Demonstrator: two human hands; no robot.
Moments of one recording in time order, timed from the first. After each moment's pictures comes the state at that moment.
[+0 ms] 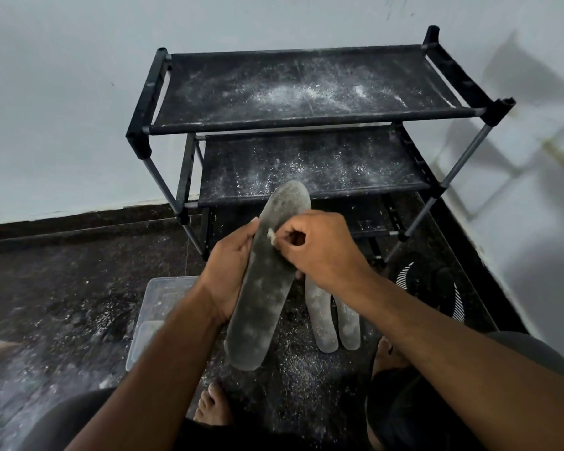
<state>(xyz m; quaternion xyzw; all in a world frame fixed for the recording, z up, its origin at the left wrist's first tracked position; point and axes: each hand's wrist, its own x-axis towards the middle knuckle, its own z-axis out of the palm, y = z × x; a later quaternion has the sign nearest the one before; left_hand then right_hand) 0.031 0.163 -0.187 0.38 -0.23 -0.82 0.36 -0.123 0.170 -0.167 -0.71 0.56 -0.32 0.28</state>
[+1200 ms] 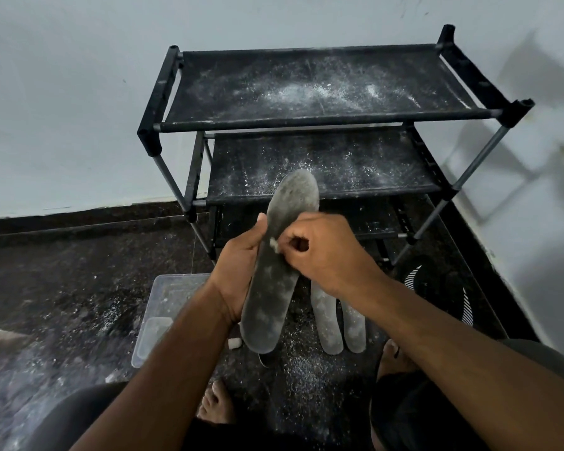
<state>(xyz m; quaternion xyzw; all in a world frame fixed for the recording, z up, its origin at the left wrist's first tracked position) 0.033 0.160 -0.191 0.37 -0.19 -0.83 0.37 -0.118 0.168 -0.163 -0.76 0.53 -0.28 0.25</state>
